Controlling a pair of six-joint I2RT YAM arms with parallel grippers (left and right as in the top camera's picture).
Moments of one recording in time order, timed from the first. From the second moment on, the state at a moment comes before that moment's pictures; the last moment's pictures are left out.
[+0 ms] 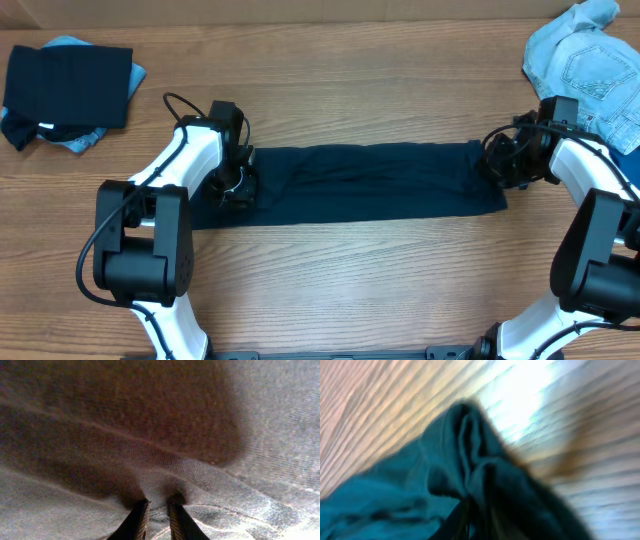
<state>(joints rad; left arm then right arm) -0.13 1.98 1.28 -0.98 0.07 -0.05 -0.28 1.88 1.18 -0.62 -0.35 0.28</state>
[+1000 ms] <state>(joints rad) -0.13 1.98 1.28 -0.97 0.07 -0.05 -0.19 1.88 1.26 -0.75 -0.25 0.29</state>
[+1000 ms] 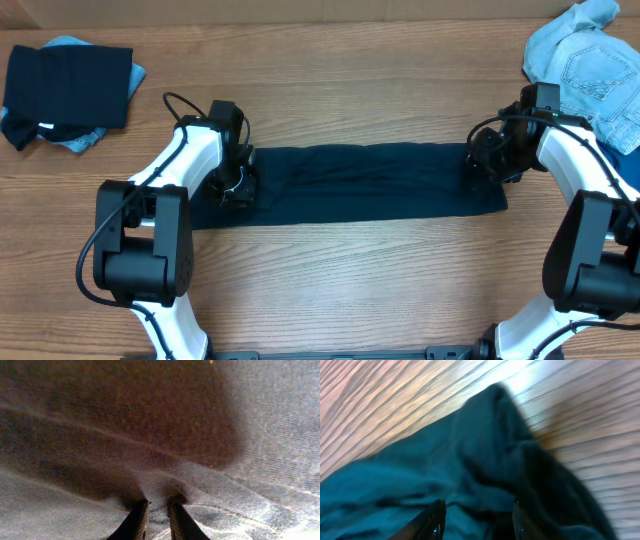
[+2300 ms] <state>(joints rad) -0.13 1.98 1.28 -0.96 0.08 -0.05 -0.22 1.88 1.24 -0.54 -0.16 0.39</state>
